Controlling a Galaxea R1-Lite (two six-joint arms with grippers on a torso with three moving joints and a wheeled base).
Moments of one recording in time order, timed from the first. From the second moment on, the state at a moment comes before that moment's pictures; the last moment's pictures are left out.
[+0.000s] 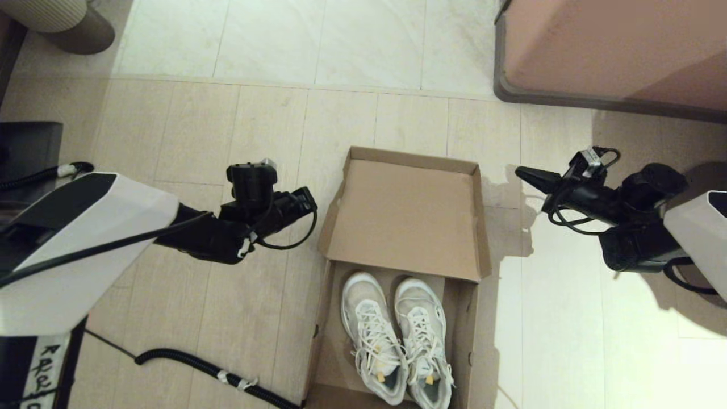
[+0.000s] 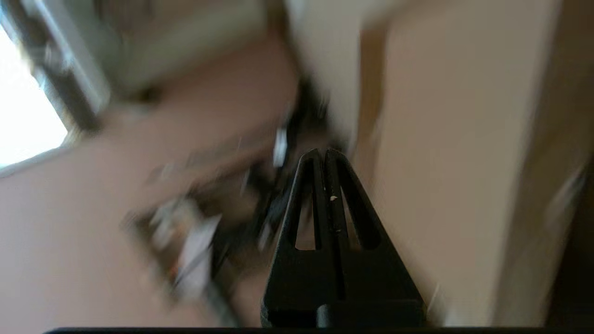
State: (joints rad) left arm -0.31 2.28 -1.49 -0.60 -0.06 -0.48; right arm -0.18 2.43 -1.50 -1.49 1.03 1.59
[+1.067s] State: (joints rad) left arm -0.33 2.41 -1.64 -0.60 -0.01 -0.48; right arm 0.02 2.51 -1.65 -0.67 0.50 0.99
